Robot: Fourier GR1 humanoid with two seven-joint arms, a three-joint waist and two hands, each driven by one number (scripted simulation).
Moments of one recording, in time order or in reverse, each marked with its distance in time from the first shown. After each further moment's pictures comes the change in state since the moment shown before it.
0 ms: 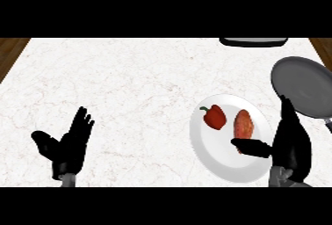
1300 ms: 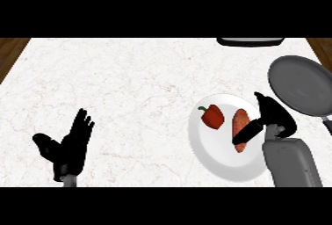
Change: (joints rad) left arm 0.010 -0.026 0.022 0.017 -0.020 -0.013 -0.023; right arm -0.288 -0.039 -0.173 0.353 -0.269 0.540 0.074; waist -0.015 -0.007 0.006
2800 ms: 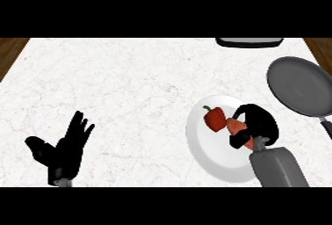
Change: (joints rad) left arm 0.031 -0.018 0.050 -0.032 -0.021 -0.058 0.030; right arm 0.068 -0.021 0.125 0.141 0.175 -0.193 -0.315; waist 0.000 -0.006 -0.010
